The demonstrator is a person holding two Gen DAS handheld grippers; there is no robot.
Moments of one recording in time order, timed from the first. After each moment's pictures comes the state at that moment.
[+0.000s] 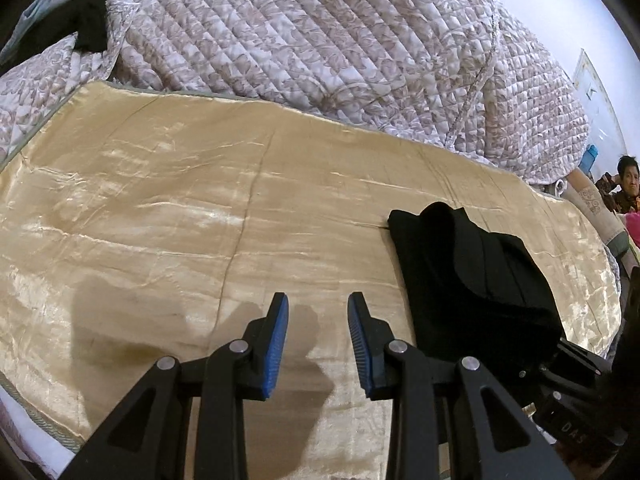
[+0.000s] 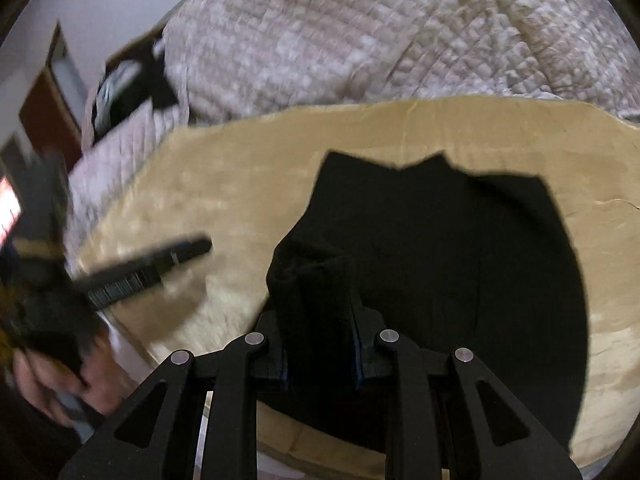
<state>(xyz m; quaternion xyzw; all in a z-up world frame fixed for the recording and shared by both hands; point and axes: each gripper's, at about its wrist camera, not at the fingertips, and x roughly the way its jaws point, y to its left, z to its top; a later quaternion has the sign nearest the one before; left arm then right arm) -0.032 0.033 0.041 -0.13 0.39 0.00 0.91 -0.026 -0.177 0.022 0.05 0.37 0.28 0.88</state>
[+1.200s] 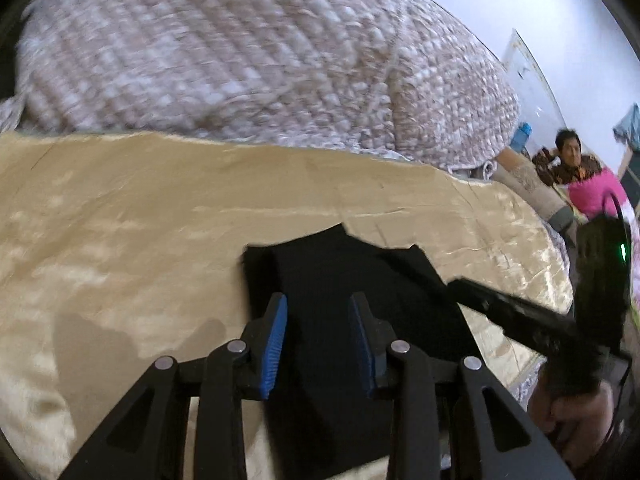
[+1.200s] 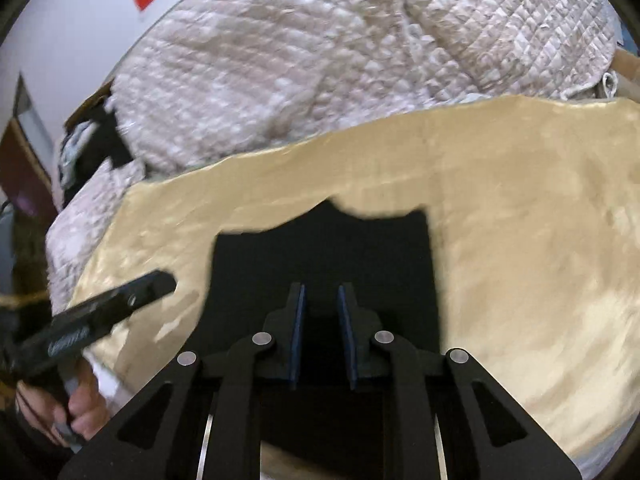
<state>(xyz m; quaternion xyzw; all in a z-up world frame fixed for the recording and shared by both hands) 0.008 -0.052 0.078 -0.10 0.38 -0.14 0.91 0.005 -0.272 0.059 0.12 0.37 0.21 0.90</state>
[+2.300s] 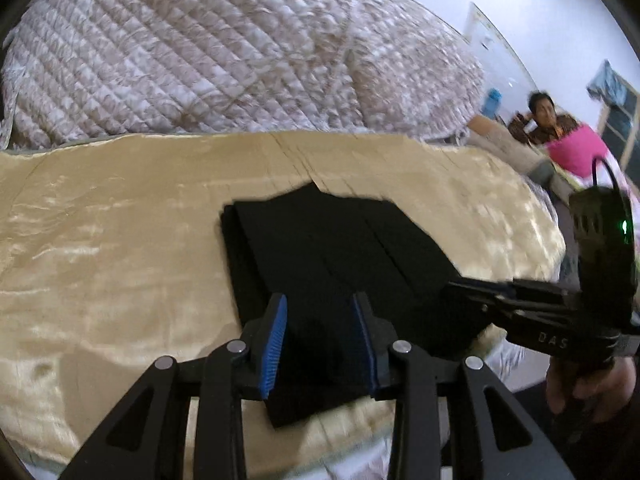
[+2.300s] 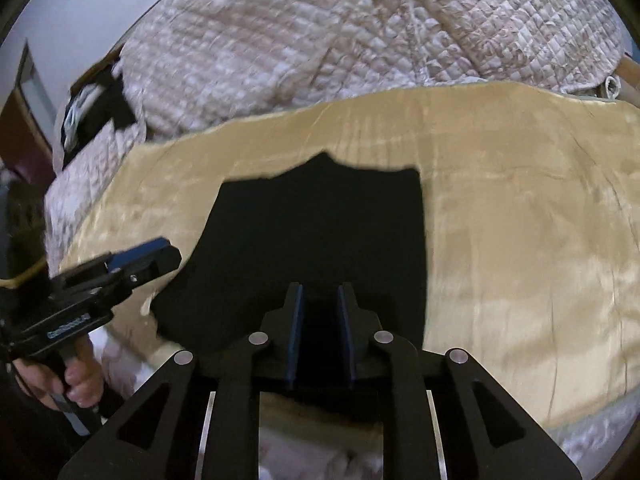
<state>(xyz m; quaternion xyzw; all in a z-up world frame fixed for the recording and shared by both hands) -0.059 -0.064 0.056 -0.05 0.37 -0.17 0.91 -0.041 -0.275 0.043 0.07 0.40 0.22 0.89</state>
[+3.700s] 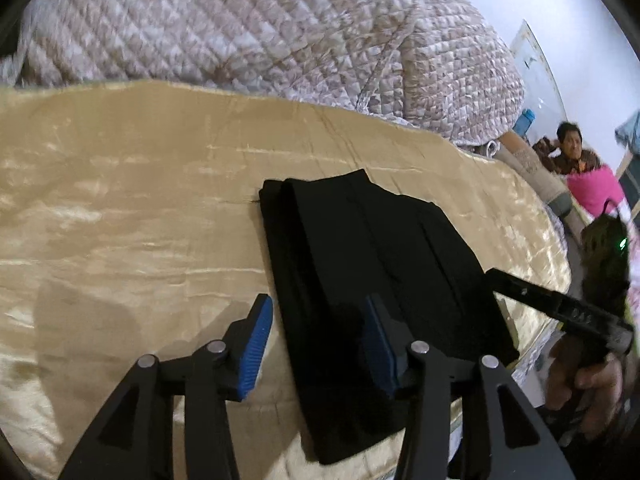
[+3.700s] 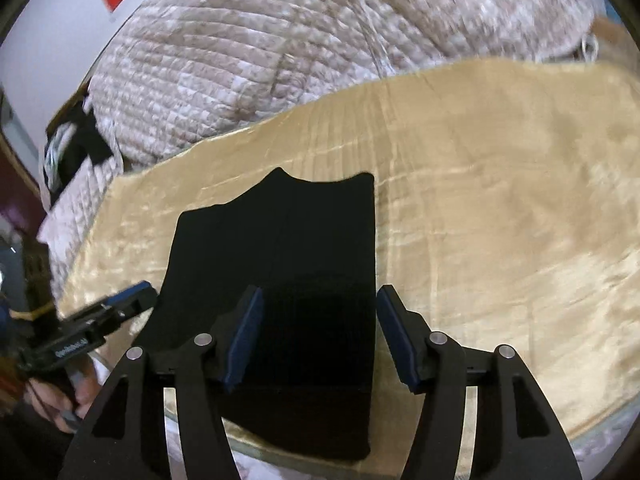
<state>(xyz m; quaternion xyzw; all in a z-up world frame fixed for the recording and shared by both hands) -0.007 -0.027 0.032 -0.14 0.42 -0.15 0.88 0.001 -0.313 0.035 0.15 0.42 0.19 0.87</state>
